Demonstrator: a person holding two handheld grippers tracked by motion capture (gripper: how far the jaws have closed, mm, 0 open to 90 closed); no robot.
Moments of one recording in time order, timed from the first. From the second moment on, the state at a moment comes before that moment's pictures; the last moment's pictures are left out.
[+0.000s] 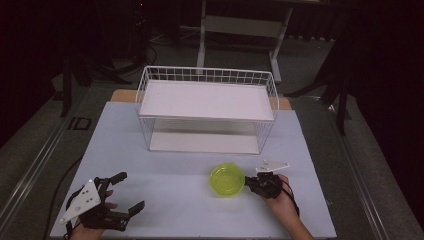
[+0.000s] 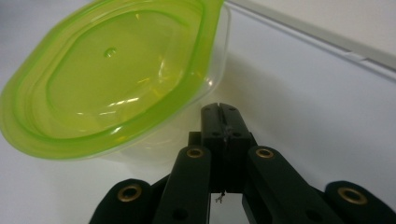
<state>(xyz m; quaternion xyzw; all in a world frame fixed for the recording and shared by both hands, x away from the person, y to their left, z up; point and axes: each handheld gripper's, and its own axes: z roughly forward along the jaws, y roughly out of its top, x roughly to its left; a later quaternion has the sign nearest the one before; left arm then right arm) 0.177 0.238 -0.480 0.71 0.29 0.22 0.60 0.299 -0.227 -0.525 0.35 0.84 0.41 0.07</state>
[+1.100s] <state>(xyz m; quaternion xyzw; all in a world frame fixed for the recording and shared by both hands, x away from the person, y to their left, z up) 0.177 0.236 -0.480 0.71 0.29 0.22 0.60 0.275 -0.178 -0.528 0.32 0.85 0.41 0.00</state>
